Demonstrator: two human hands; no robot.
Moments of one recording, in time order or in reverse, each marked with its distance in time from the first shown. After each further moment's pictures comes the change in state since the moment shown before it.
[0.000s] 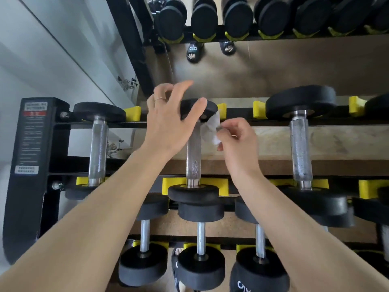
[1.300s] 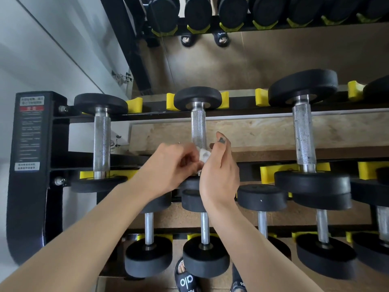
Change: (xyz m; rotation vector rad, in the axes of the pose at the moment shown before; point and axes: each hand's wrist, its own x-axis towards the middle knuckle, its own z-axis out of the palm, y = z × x) left_hand -0.074 -0.046 -0.013 0.062 -0.406 0.268; right_hand -0.080 0.010 0.049 -0.170 0.161 0.134
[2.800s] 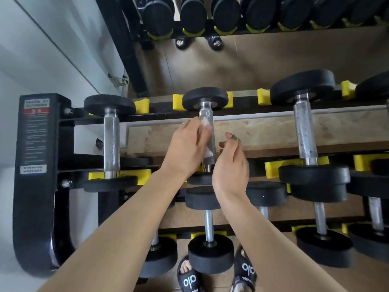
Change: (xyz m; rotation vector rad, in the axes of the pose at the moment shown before) left_hand 0.028 0.013 0.011 -0.210 0.246 -0.185; right_hand -0.003 -0.004 -0.003 -0.001 0.037 0.081
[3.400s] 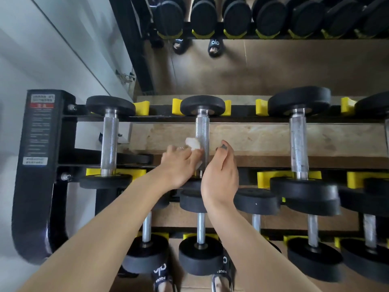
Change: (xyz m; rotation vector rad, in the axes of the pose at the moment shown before) left_hand -0.013 0.015 -0.013 0.022 -0.382 -0.535; right_hand -0.003 -0.005 0.001 0.004 0.015 -0.044
